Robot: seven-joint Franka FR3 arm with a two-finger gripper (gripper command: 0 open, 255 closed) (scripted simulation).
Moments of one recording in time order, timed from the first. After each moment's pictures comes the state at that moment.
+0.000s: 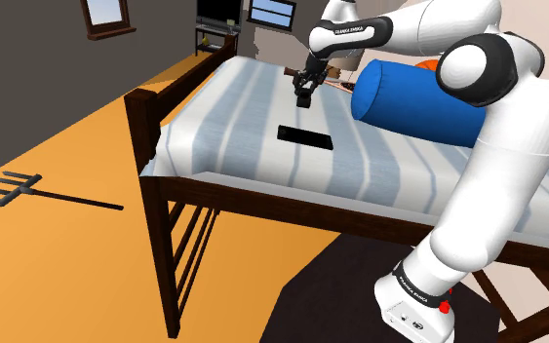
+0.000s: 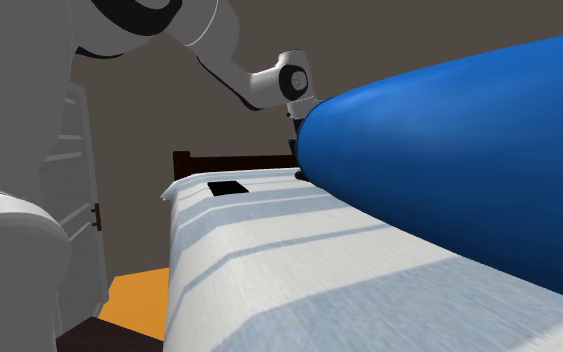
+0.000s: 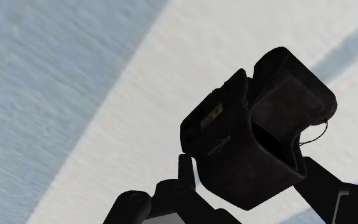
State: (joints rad) arm -0.13 0.26 -0.17 -1.63 -0.04 2.20 -0.06
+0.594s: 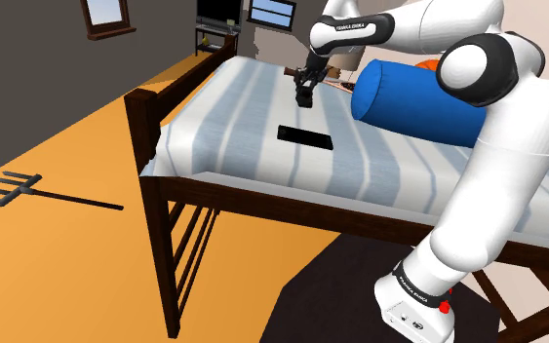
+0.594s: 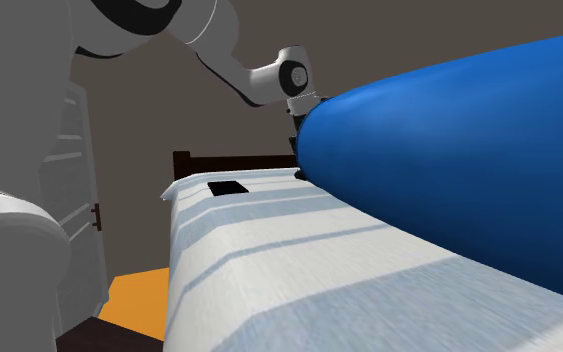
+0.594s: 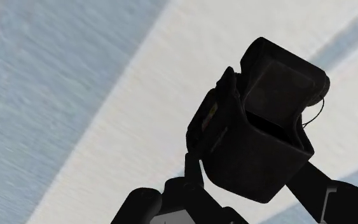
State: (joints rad) arm -0.13 0.25 -0.17 -1.61 -0.04 2.17 -0.06
